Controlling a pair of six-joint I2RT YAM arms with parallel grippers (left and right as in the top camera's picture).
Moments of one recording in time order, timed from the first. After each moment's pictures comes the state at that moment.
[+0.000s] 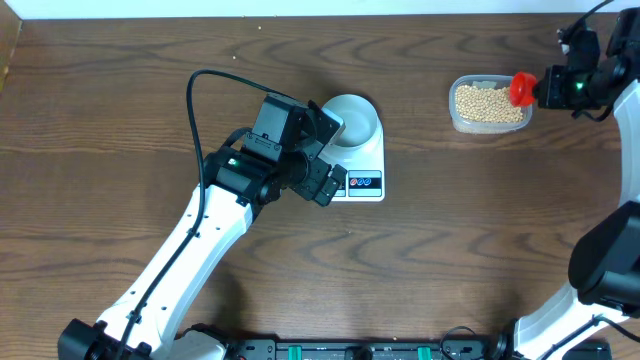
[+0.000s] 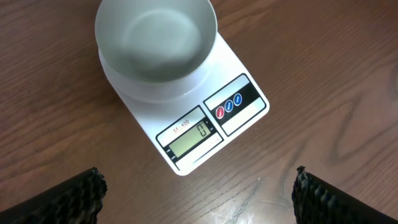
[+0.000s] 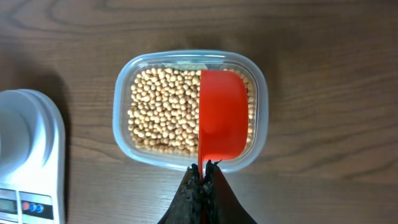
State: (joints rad) left arm -0.45 1.42 1.18 -0.74 0.20 0.15; right arm -0.28 1.90 1.72 -0.94 -0.37 -0.19
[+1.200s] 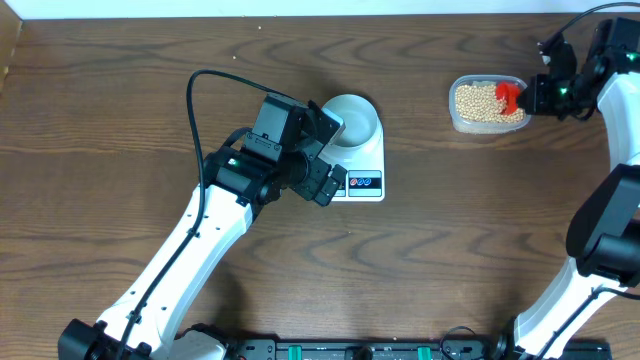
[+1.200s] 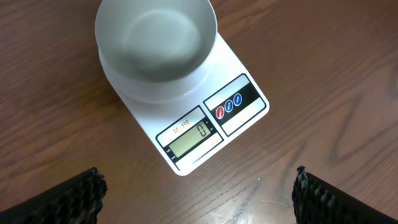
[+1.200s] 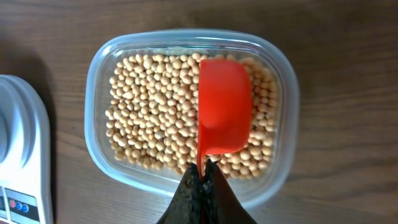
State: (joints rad) left arm -0.45 1.42 1.18 -0.74 0.20 0.15; right arm -0.28 2.06 1.74 -0.92 -0.43 -0.22
